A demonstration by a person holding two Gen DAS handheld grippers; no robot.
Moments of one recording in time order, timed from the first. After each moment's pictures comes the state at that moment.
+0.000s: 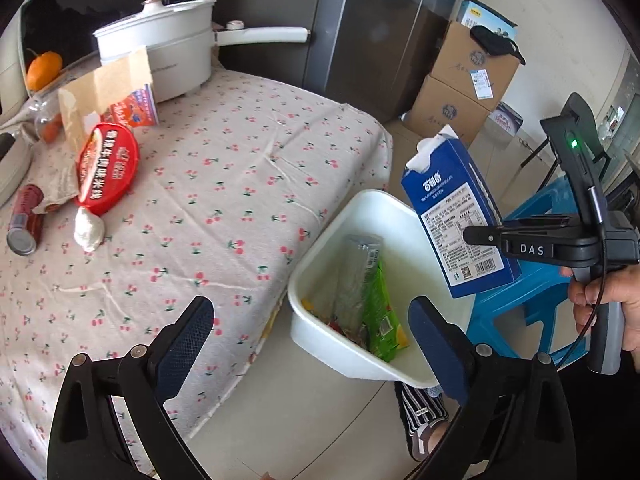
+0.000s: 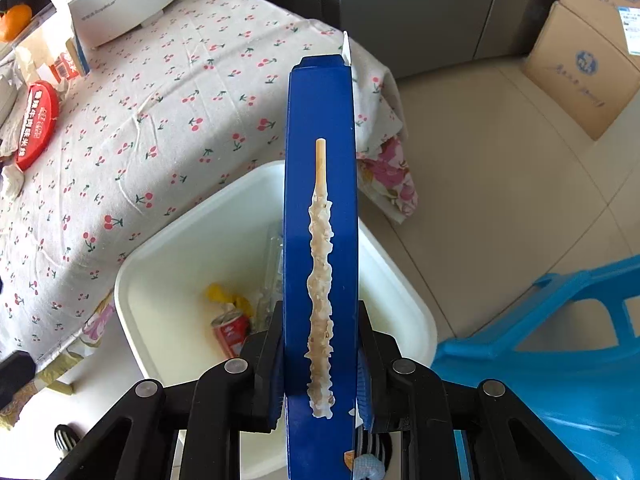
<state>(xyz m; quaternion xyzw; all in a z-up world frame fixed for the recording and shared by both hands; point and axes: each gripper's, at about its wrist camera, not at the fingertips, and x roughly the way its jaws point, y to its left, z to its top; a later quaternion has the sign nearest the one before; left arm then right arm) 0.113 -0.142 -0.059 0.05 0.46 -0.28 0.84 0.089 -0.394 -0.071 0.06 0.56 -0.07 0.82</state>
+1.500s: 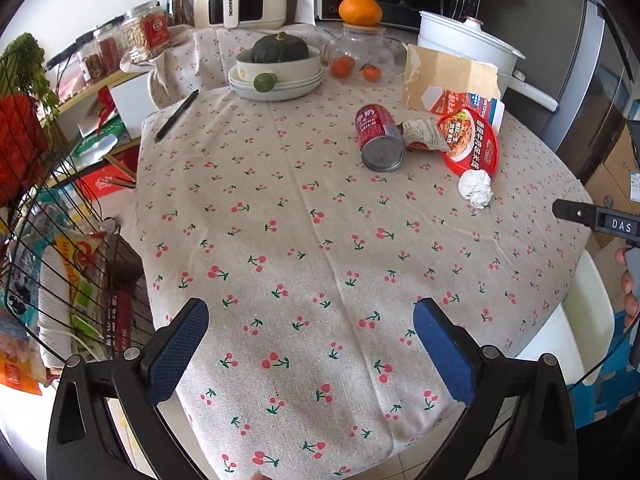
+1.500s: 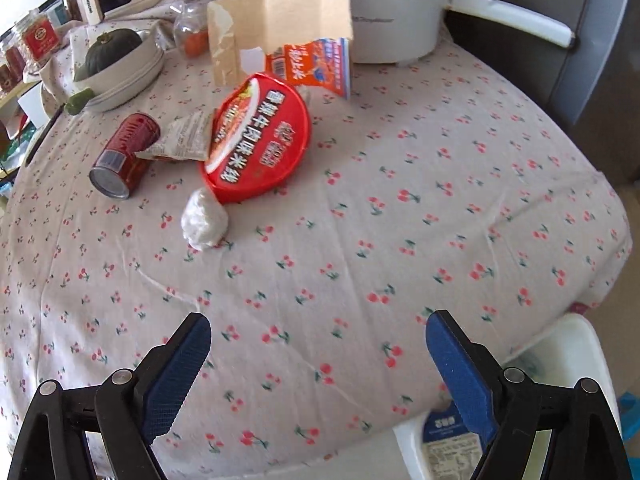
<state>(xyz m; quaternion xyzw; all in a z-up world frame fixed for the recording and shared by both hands) 0.122 0.168 -0.075 -0.01 0.47 0.02 0.88 0.201 -0.139 -0.060 -0.01 0.49 0.08 0.87</state>
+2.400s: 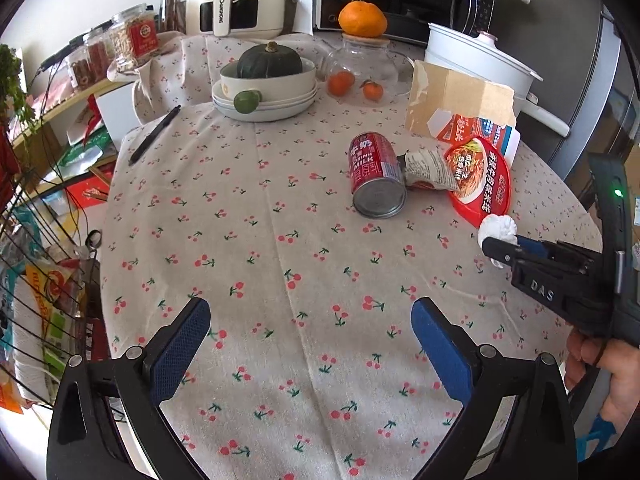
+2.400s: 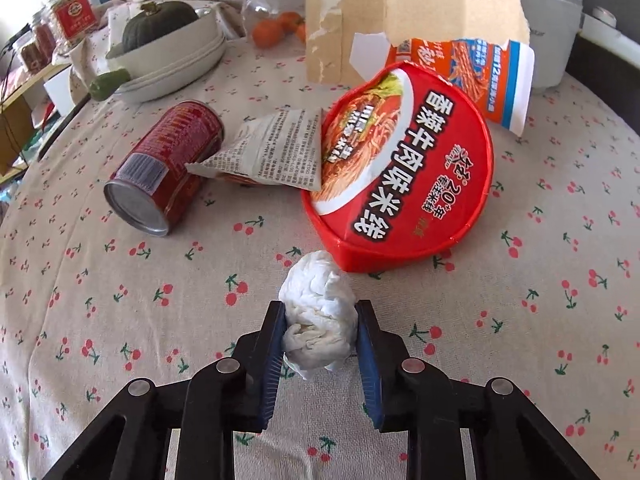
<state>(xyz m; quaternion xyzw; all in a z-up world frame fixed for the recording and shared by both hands) 0.192 0.152 -0.082 -0.04 0.45 0.02 0.89 0.249 -0.060 -0.109 -0.04 0.45 0.14 0.88</state>
